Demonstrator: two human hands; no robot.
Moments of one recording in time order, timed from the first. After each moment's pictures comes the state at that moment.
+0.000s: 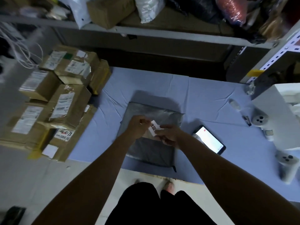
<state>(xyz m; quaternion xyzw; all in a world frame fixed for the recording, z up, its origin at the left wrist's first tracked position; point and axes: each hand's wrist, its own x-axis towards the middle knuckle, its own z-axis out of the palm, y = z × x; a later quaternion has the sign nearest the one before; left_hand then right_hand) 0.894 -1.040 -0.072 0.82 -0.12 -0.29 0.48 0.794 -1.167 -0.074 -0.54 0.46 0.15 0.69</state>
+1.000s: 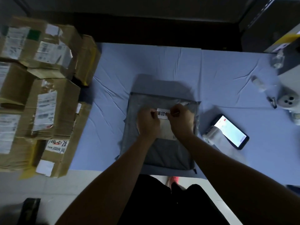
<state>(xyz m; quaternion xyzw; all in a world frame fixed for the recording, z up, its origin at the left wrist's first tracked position) 0.929 -1.067 -0.143 0.90 -0.15 -0.14 0.39 0.859 -1.163 -0.124 -0.78 0.48 -0.09 0.39</state>
